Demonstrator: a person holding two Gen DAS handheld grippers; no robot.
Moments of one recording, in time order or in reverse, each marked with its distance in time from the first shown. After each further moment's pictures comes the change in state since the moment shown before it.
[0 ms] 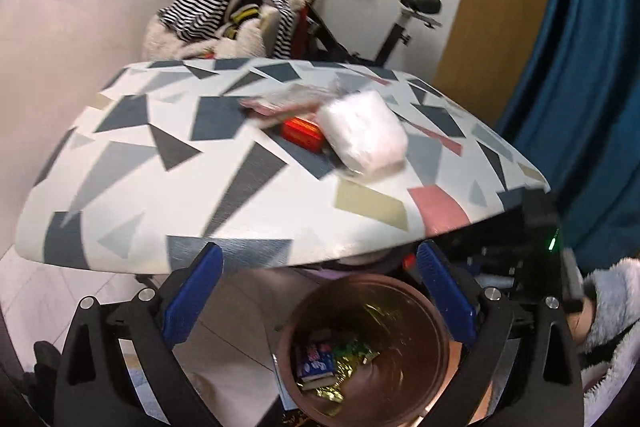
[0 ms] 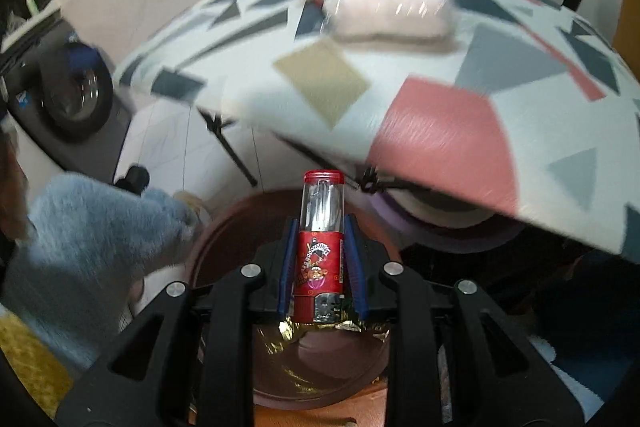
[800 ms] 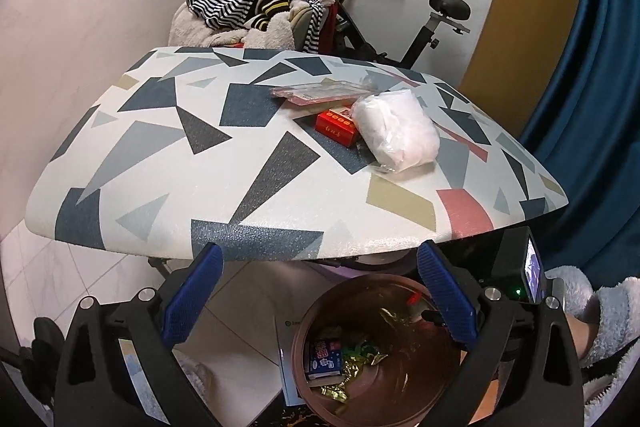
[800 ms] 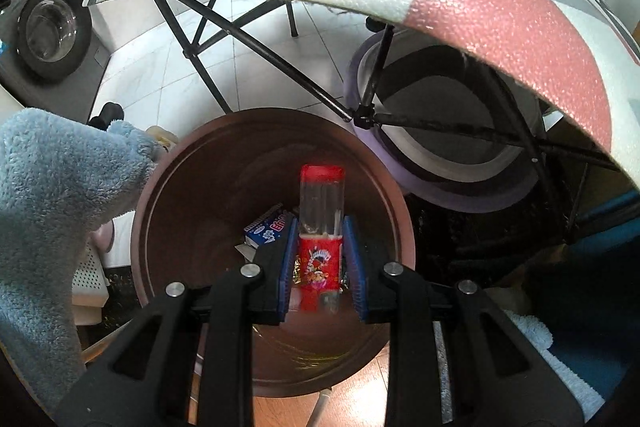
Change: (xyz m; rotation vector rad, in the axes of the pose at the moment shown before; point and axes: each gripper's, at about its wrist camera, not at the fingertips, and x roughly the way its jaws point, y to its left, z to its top) left arm 0.004 0.017 -0.008 -0.069 0.014 0.056; right arm 0.053 0.005 -0.026 -0.055 0.189 -0.077
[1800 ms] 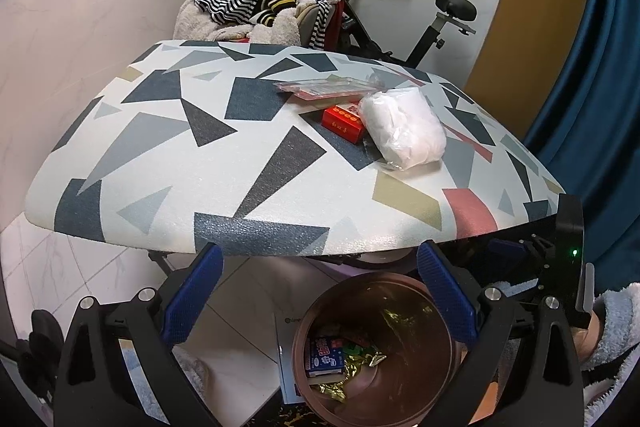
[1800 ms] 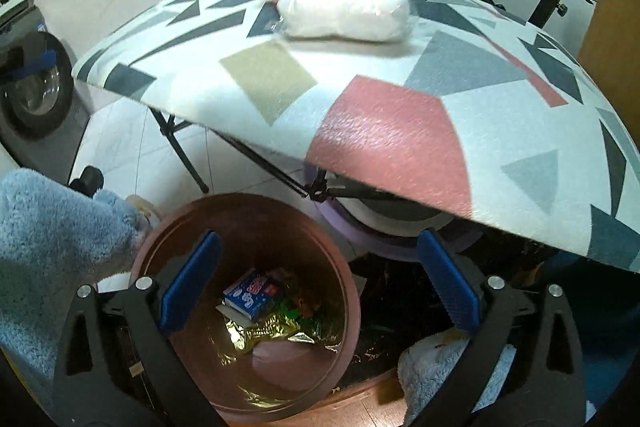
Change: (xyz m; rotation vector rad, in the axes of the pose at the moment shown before) left arm 0.003 0.007 -0.001 -0.018 0.009 0.000; right arm -0.057 -0.021 0.007 0.070 -0.264 -0.099
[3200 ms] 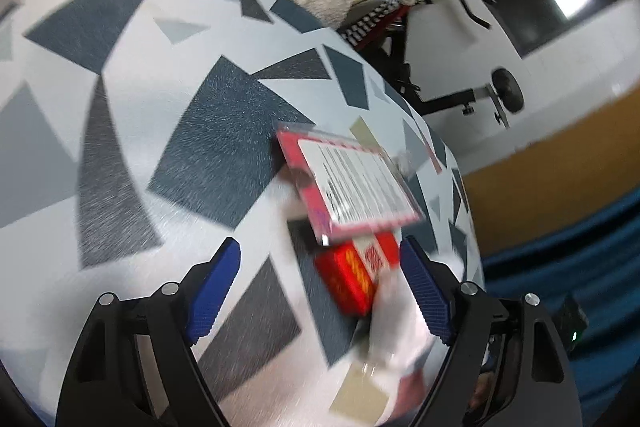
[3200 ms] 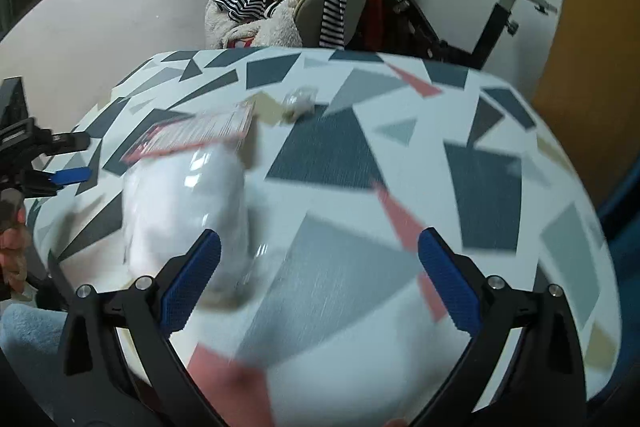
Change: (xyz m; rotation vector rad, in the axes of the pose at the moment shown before) left arm 0.180 0.083 0.150 -0.547 0.166 -0.250; right arm -0.002 -0.117 0.165 0.128 -0.114 -0.116
